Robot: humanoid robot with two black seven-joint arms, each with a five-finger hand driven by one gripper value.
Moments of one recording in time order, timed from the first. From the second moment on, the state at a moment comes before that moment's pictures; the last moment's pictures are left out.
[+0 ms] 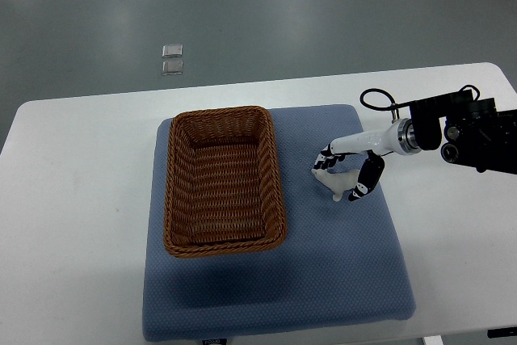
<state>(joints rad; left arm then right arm) -0.02 0.00 -0.02 -0.14 0.02 -0.07 -0.04 1.28 -0.53 -0.32 1.19 -1.05 0.22 0.14</state>
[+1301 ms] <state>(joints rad) -0.02 0.00 -0.02 -0.14 0.02 -0.07 -0.04 1.53 -0.47 -0.27 1.15 -1.08 0.23 0.14</state>
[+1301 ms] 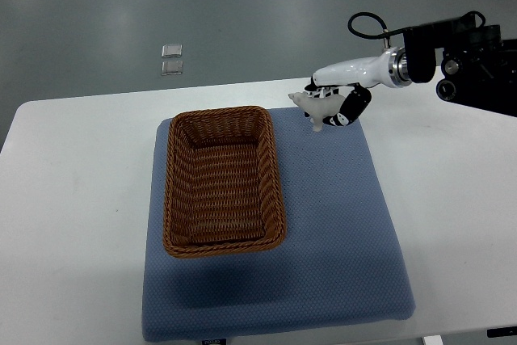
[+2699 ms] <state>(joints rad) -0.02 0.00 -0.02 -0.14 0.02 -0.07 -0.04 1.34 0.00 -0.27 0.74 -1.17 0.05 0.14</state>
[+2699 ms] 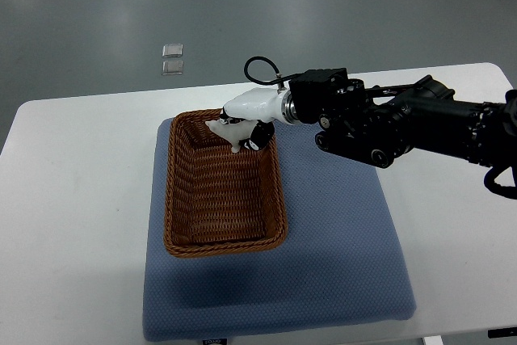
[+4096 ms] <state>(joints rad) -0.02 0.00 -0.02 -0.14 0.02 -0.07 -0.04 1.25 0.00 -0.25 0.76 -1.17 0.02 0.18</state>
